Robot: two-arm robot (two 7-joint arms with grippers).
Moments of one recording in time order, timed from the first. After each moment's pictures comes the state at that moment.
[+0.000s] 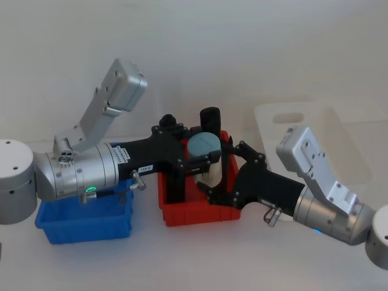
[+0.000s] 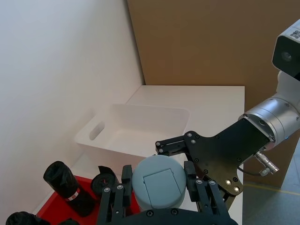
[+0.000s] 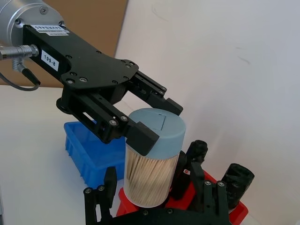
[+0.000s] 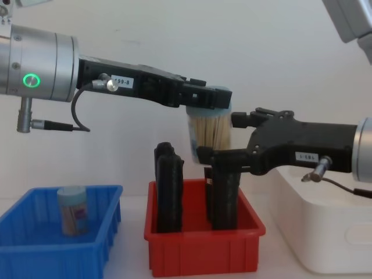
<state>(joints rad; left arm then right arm) -0.53 0.41 0.33 -1.58 -0.28 0.36 -0.84 0.31 0.25 -0.31 -1.53 0.01 -0.05 0.65</state>
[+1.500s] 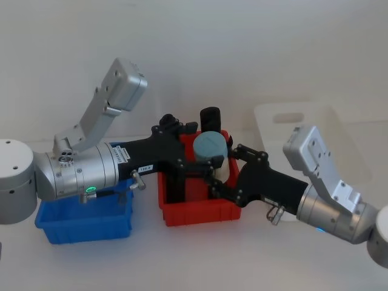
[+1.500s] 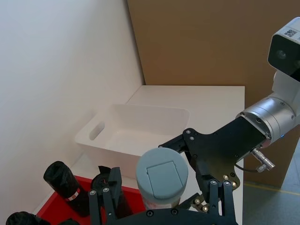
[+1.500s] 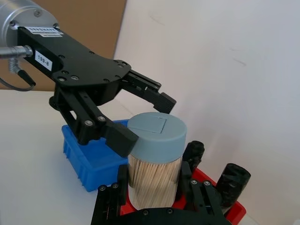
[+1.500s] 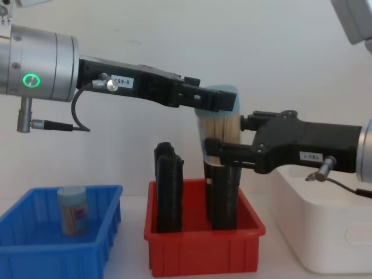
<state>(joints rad) -0.53 0.41 0.33 -1.58 -0.28 0.36 -0.84 0.33 0.27 -0.32 -1.50 0.05 -0.08 0.65</state>
